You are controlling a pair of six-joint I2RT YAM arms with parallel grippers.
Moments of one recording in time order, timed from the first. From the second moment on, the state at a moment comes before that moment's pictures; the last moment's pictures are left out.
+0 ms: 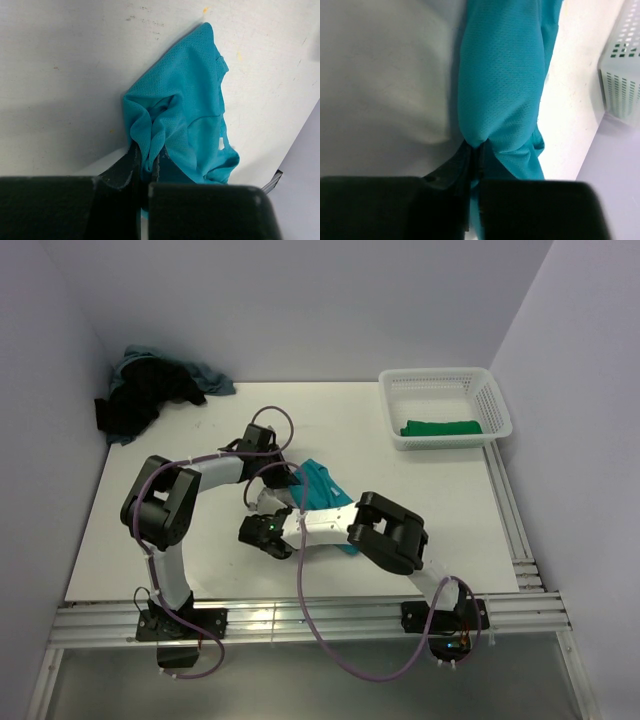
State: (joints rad) left arm -0.45 1.91 1.13 -0.12 0.30 -0.85; right arm 1.20 2.15 1.44 -0.76 0.89 0.28
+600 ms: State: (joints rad) left arm -0.40 1.86 1.10 -0.17 0.36 -0.79; right arm 1.05 1.85 1.19 -0.55 0.50 0.35
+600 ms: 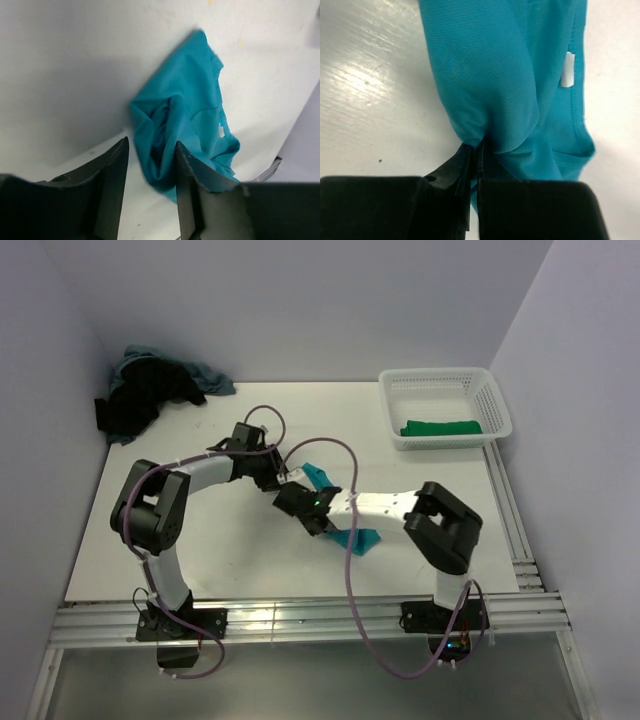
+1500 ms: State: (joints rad) left arm -0.34 1.74 0.90 0.13 0.48 -0.79; right arm 0.49 1.90 0.71 0.49 -0.85 0.84
